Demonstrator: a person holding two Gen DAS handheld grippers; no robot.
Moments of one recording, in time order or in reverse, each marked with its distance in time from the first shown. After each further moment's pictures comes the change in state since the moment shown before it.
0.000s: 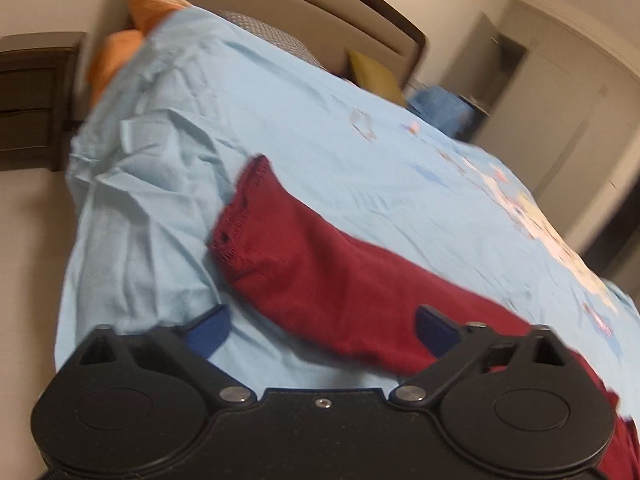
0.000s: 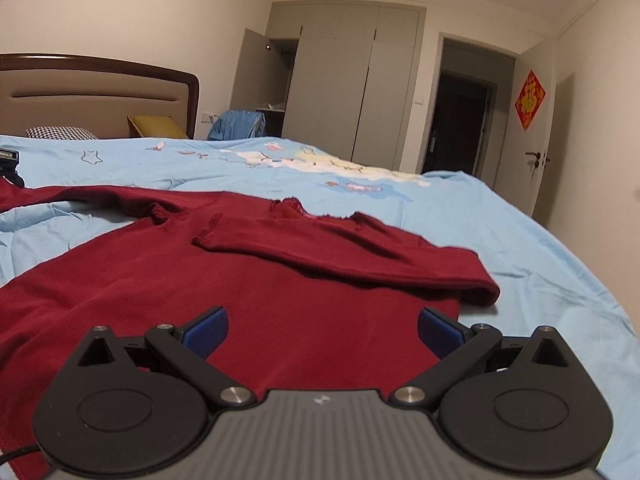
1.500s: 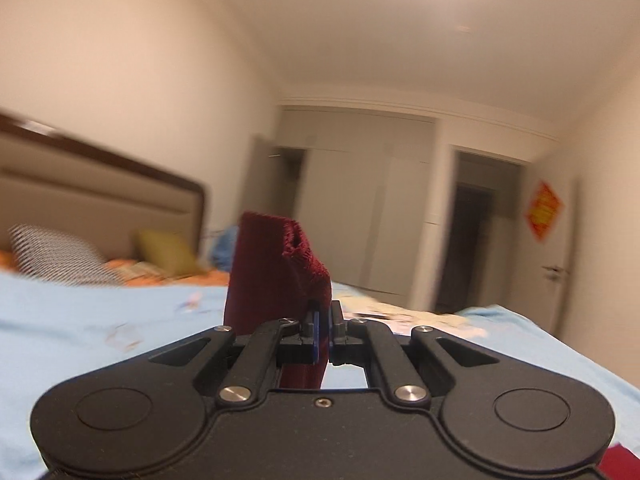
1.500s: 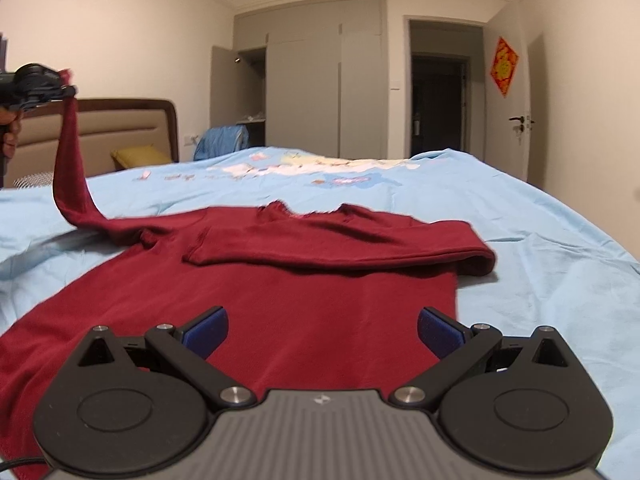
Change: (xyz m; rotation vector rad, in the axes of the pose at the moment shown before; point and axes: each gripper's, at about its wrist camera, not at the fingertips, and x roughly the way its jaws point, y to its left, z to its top) left arm -0.088 -0.216 0.016 0.474 -0.437 -0.560; right arm -0.001 -0.025 -0.008 0.174 -0.022 0.004
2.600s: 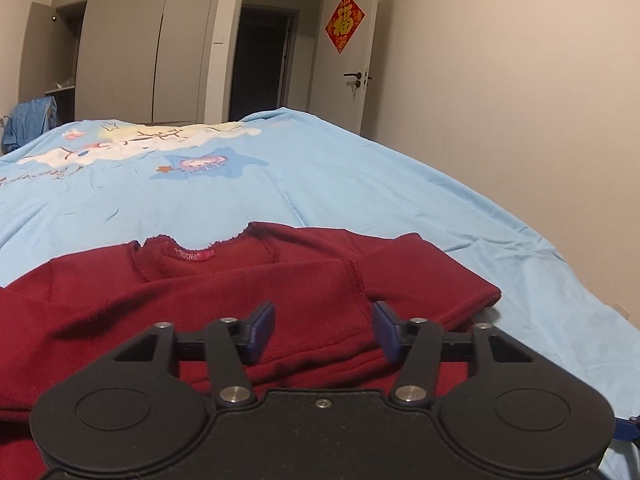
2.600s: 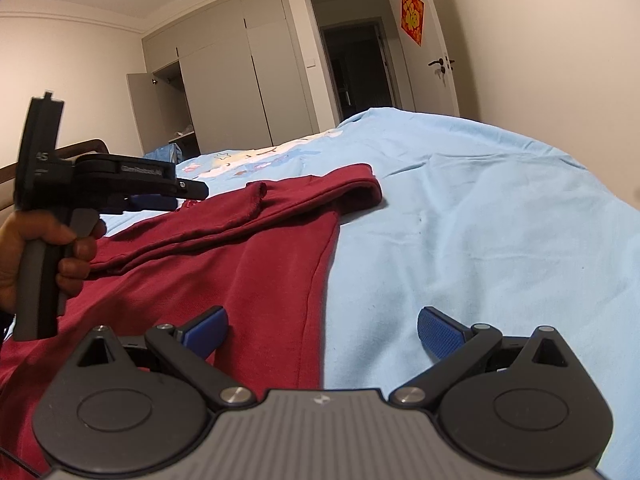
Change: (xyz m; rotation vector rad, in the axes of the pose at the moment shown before) left arm 0.052 -0.223 -0.202 0.150 0.541 -0.575; right arm -0.013 -0.077 -0.040 0.272 0.048 -0.104
